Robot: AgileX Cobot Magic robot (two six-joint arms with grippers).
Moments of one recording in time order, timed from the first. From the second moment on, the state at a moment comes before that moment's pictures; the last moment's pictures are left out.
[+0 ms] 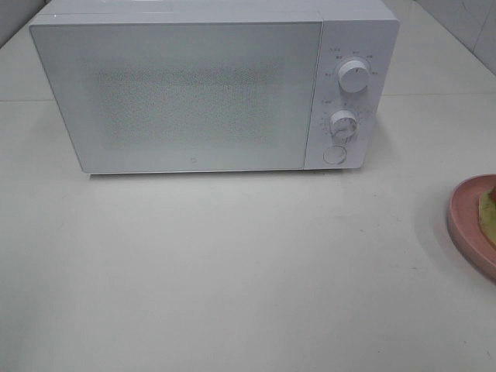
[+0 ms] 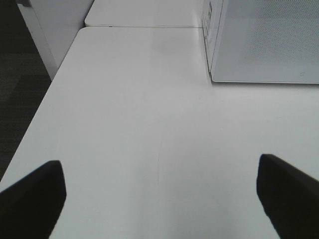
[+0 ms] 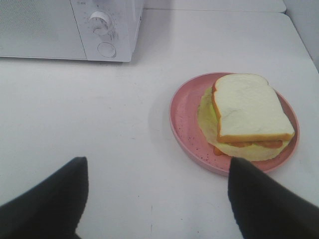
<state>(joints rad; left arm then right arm) 0.01 -0.01 -0.50 0.03 1.04 -0.02 0.04 0.00 -0.50 0.01 1.04 0.00</state>
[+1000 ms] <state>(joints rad) 0.01 -0.01 -0.50 0.03 1.04 -0.02 0.04 0.13 -0.58 0.01 0.97 0.00</state>
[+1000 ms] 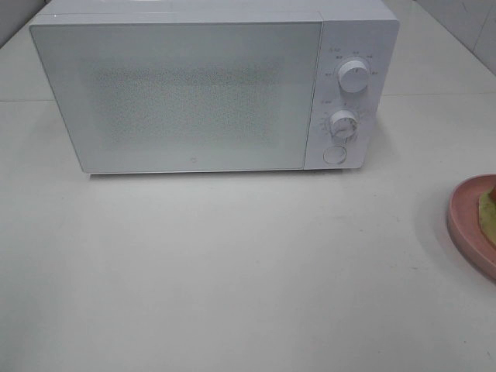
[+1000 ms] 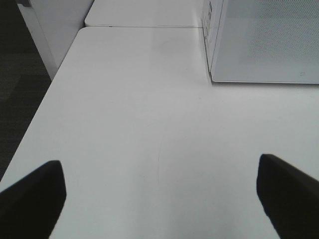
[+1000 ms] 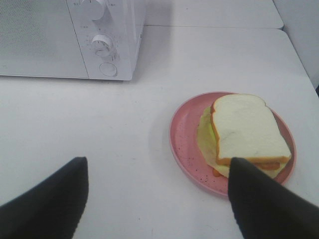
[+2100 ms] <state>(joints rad) 0.01 -0.01 -0.50 0.03 1.04 -0.02 0.04 0.62 -0.58 0.01 0.55 0.00</state>
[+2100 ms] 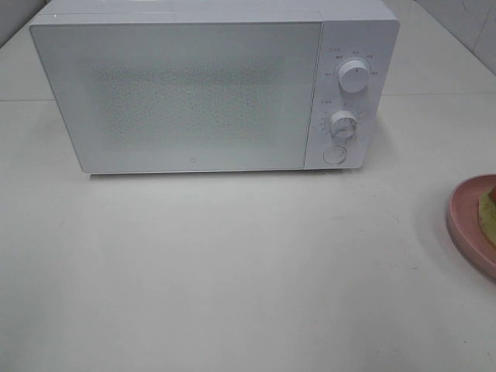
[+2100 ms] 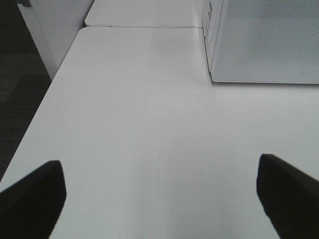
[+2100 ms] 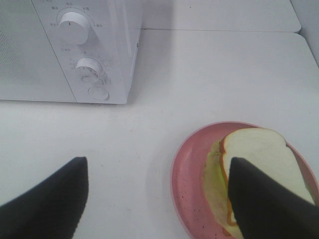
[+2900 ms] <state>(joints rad) 0.01 -0.01 -0.50 0.03 1.04 -0.02 0.04 0.97 -0.58 0.01 0.15 0.00</state>
